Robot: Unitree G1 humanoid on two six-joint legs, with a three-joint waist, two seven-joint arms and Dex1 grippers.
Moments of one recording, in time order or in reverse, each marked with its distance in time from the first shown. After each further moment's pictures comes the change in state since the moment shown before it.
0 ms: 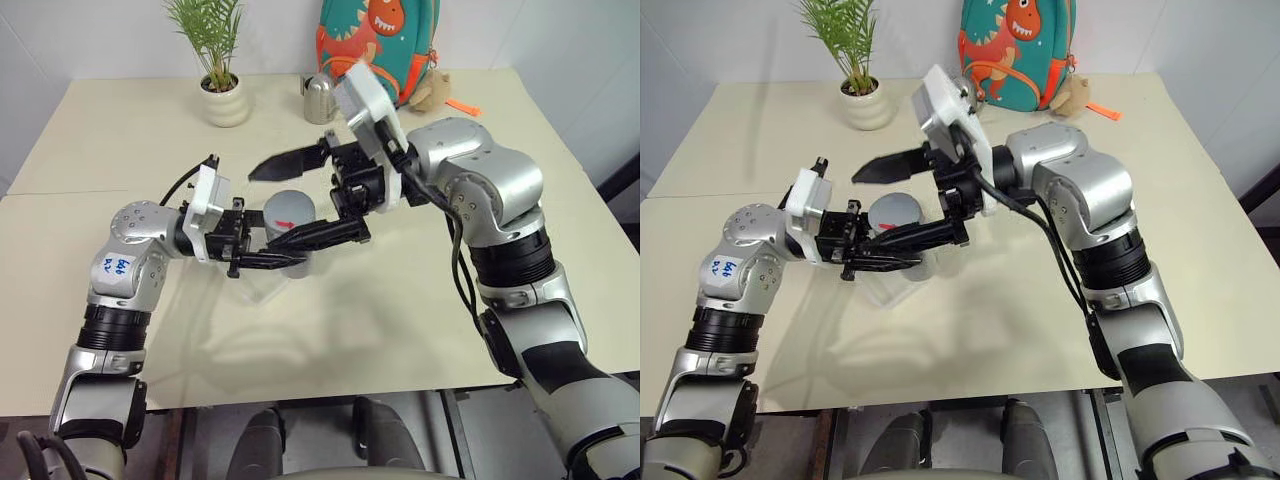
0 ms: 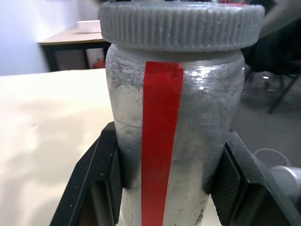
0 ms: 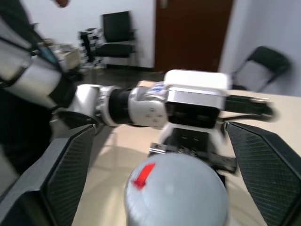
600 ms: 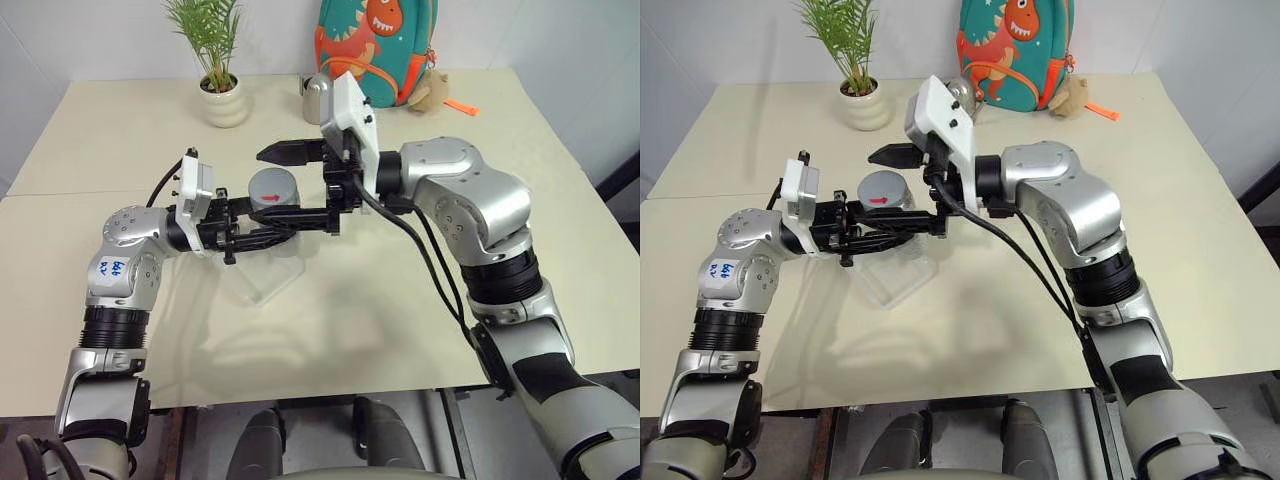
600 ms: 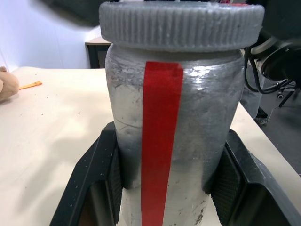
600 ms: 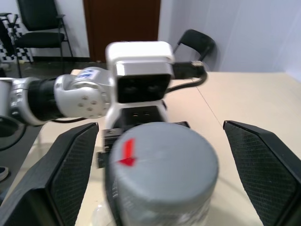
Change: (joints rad) left arm 0.001 -0.053 0.032 0.042 0.014 -0.014 0.088; right arm 0.060 0.093 0.040 -0.038 -0.127 0.011 -0.294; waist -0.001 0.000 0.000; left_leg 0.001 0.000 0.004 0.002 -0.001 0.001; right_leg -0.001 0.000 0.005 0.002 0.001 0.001
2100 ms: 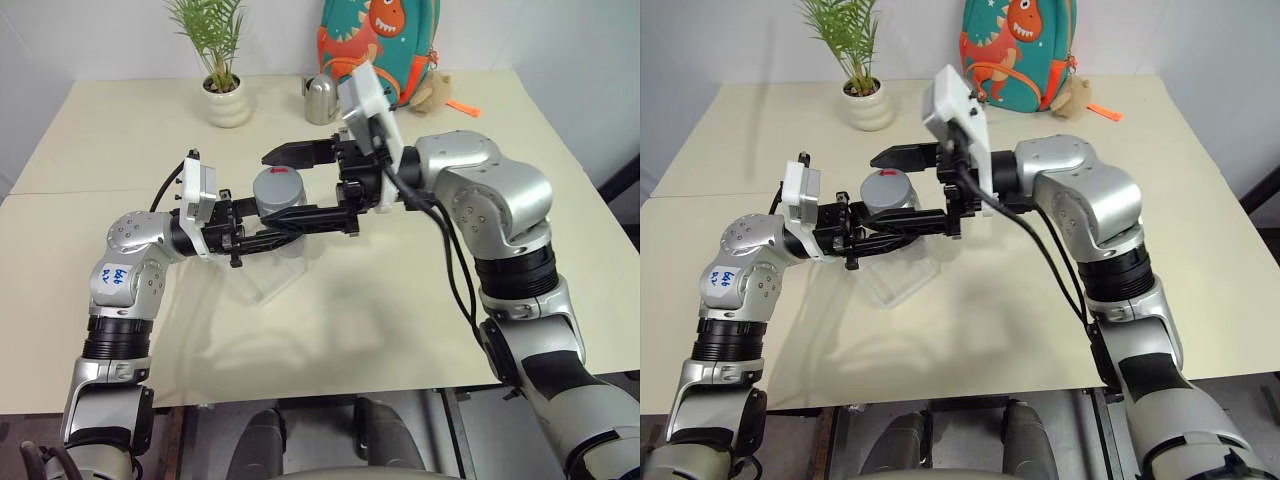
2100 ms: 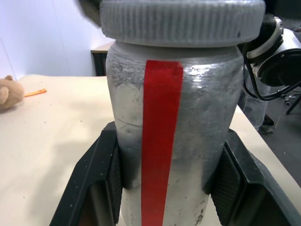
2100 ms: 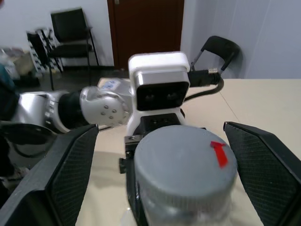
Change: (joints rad) left arm 0.045 -0.016 0.026 -0.095 -0.010 0.040 0.058; right arm -0.002 -0.032 -0.016 -0.045 0.074 0.054 0.074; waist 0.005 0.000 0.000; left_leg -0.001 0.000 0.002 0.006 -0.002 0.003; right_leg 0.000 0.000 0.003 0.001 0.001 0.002
